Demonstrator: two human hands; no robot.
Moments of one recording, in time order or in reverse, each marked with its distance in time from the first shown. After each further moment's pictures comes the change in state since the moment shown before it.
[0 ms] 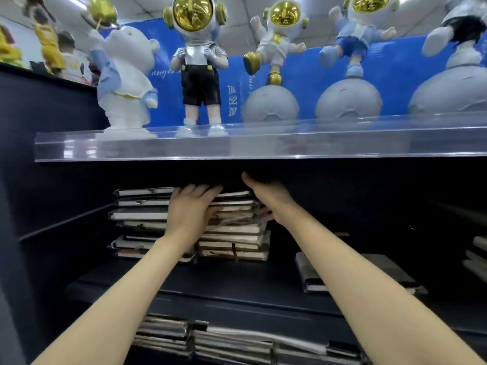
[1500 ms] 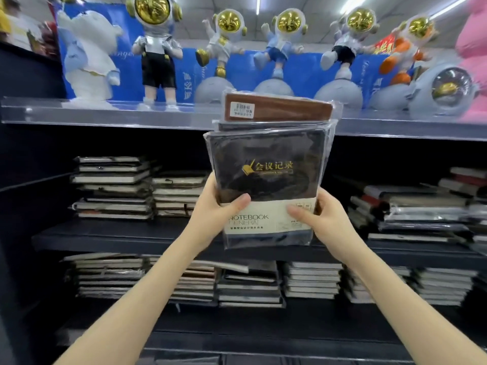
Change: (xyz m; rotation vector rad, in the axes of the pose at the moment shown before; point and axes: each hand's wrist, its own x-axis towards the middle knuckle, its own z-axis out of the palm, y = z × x) left_hand -0.034 0.183 -0.127 -1.647 -0.228 -0.528; right_hand -0.208 0.074 -0.164 0.021 0.087 -0.404
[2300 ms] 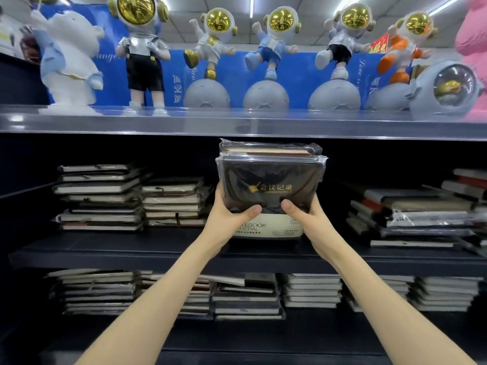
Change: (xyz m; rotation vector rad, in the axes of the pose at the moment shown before) left_hand 0.039 -0.056 0.019 0.077 0.035 -0.073; right_hand 0.039 0.040 0.004 0.109 -0.017 0.008
